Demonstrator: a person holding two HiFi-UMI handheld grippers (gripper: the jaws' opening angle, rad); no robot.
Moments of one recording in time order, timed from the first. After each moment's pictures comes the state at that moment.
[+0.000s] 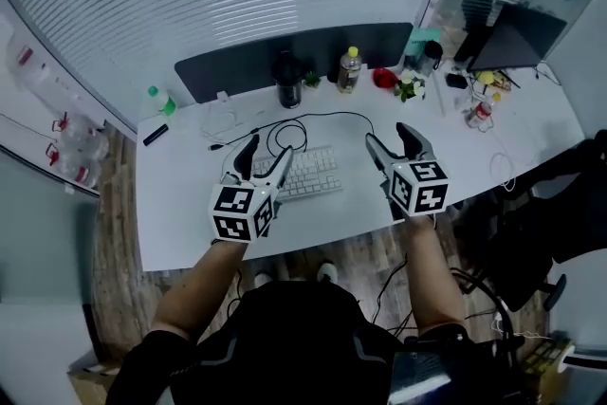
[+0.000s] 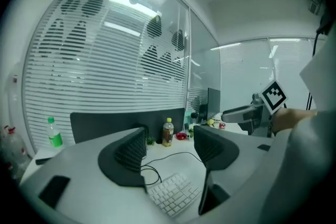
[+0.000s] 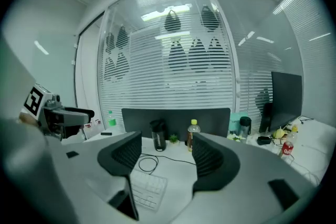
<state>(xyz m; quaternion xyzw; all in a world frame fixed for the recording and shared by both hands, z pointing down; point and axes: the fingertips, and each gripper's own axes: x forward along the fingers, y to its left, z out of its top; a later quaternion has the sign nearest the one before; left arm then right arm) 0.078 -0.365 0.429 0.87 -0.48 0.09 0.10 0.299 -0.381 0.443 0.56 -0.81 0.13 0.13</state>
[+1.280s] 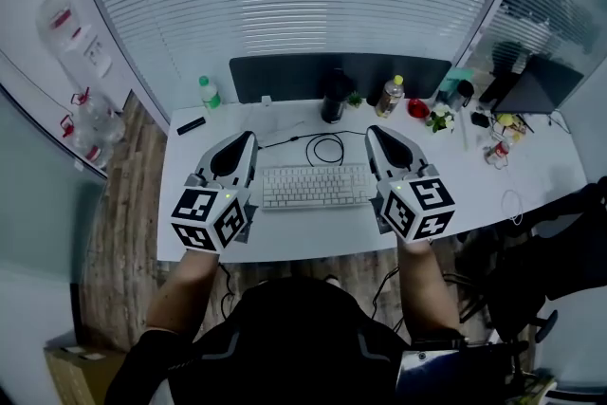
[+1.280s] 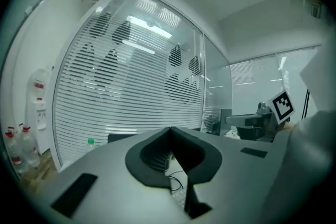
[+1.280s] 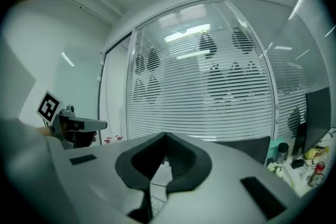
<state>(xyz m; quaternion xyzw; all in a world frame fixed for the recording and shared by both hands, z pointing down) -0.081 -0.330 0.327 0.84 -0.54 0.01 0.09 0.123 -0.354 0.322 0.48 -0.87 0.05 0.05</state>
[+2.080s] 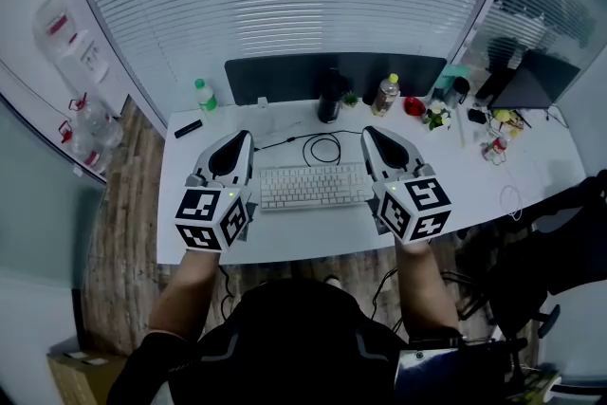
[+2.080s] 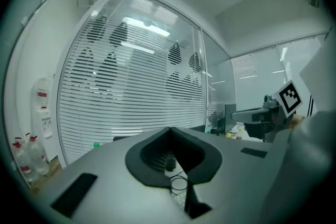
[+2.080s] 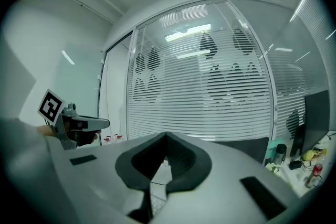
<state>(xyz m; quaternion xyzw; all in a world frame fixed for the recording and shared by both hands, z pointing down) -0.079 -0.333 0.327 0.83 -0.56 0.03 0.06 0.125 -0.347 0.322 0.48 -0.87 0.05 0.05</state>
